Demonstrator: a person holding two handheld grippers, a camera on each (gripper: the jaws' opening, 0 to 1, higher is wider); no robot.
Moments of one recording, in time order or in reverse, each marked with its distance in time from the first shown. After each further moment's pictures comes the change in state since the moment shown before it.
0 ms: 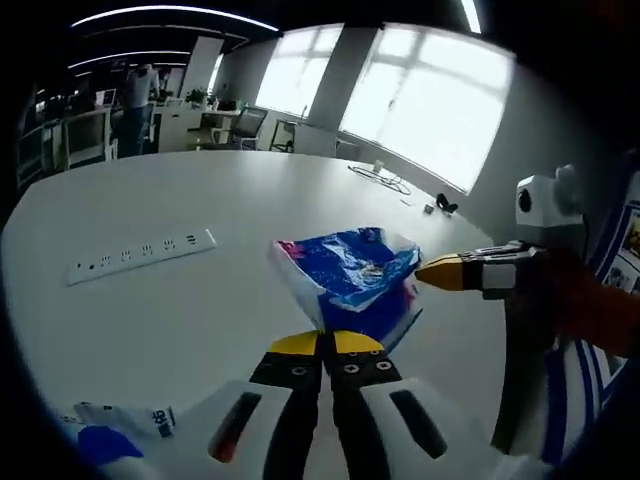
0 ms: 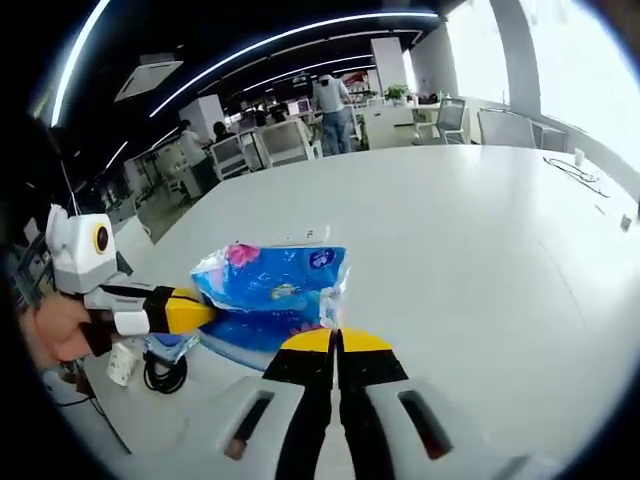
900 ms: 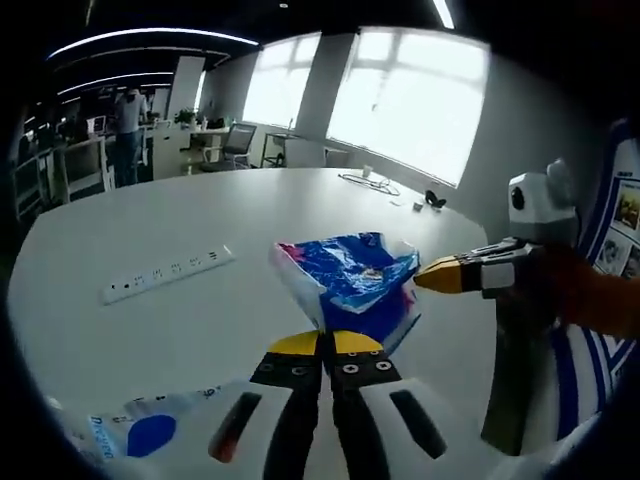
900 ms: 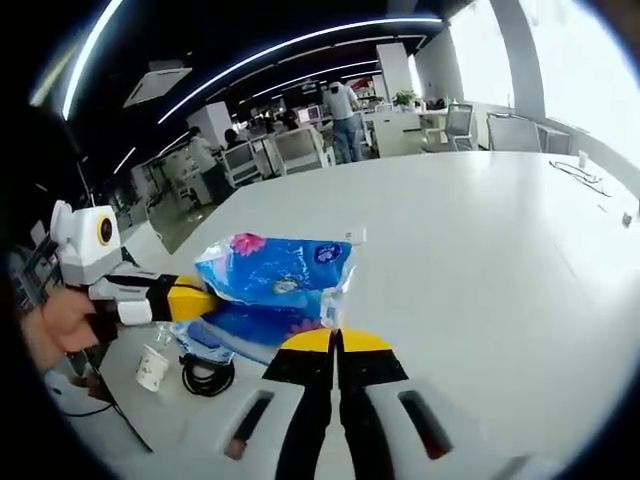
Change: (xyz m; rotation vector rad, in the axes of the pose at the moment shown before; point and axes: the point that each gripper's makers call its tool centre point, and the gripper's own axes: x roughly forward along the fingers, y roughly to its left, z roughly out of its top) left arm -0.083 0.005 0.006 0.090 -0.035 -0.013; right arm -0.035 0.071 -0.002 0.003 -0.031 0.035
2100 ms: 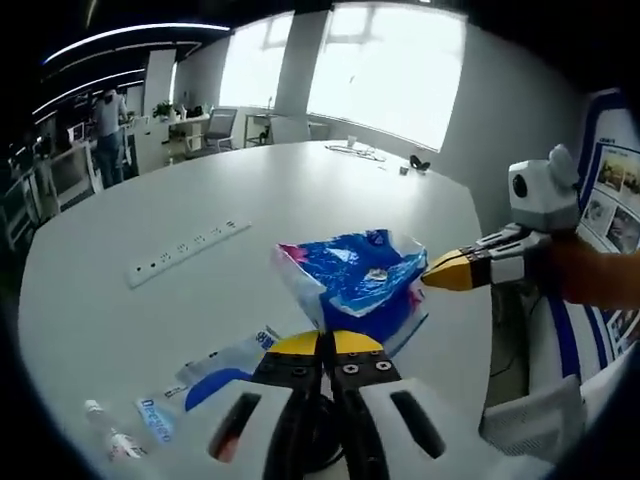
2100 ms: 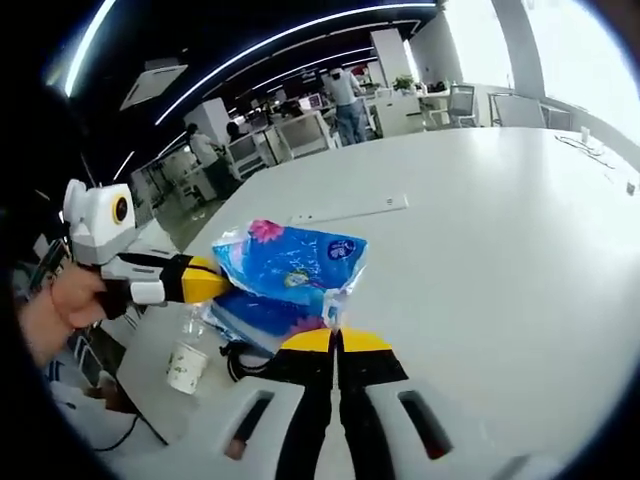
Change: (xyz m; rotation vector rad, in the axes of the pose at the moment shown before) left arm -0.073 0.049 -0.042 0.112 0.113 -0.049; right arm 0.010 0.098 -0.052 0.057 0.045 0.021
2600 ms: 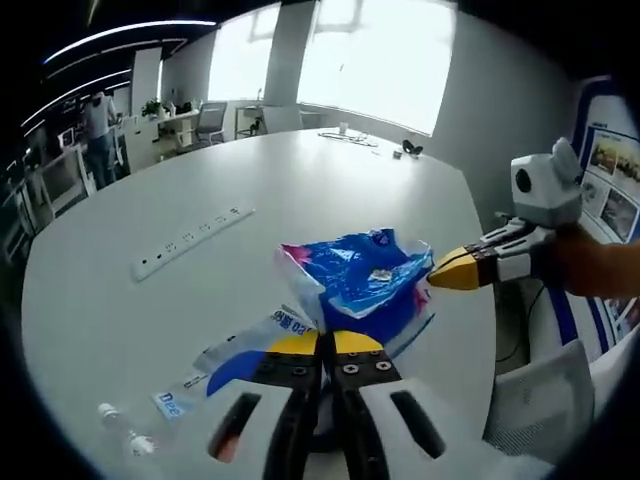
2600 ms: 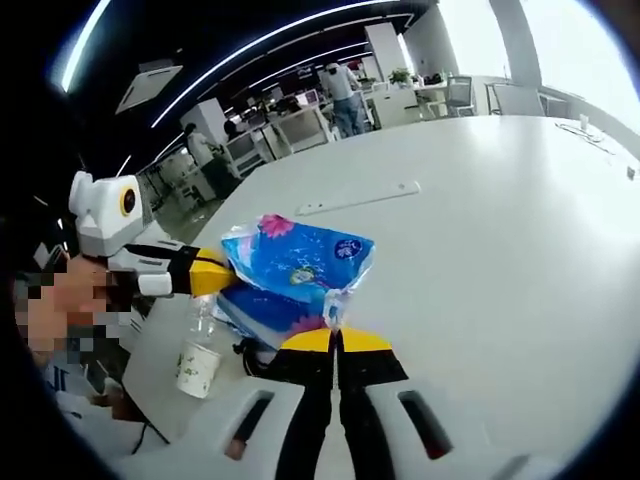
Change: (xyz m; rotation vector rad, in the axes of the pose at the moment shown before) left arm -0.013 0.020 -0.021 0.051 0.055 -0.034; right arm 0.013 0.031 -0.019 0.035 0.016 -0.004
